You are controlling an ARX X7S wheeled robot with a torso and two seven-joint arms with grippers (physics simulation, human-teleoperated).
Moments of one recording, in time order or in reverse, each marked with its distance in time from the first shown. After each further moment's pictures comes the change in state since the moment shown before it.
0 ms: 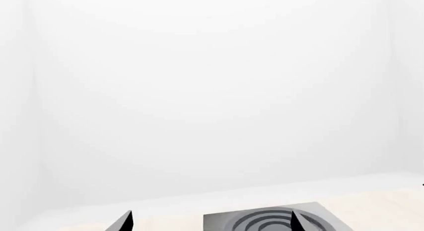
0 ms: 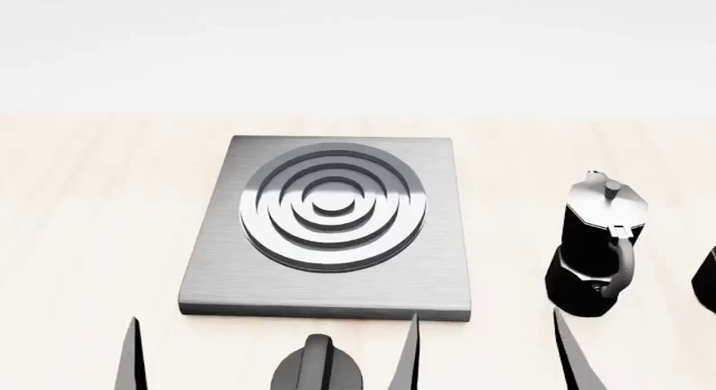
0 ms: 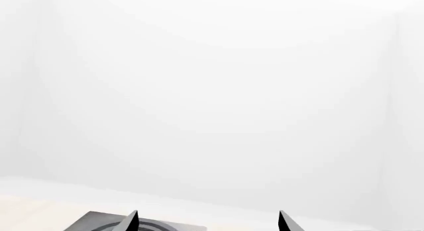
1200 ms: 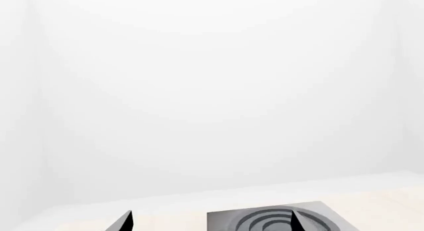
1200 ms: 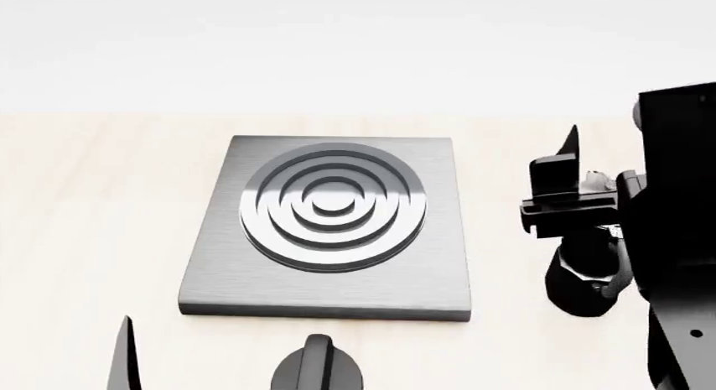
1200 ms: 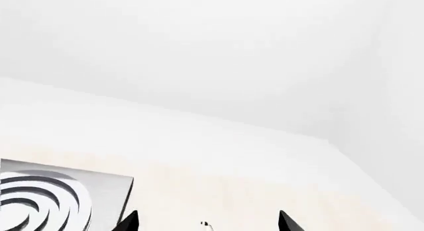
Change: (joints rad) left arm -0.007 -0.030 0.002 -0.009 -0.033 0.007 -0.035; right arm 0.913 0.211 0.183 0.419 0.366 0.876 -0.231
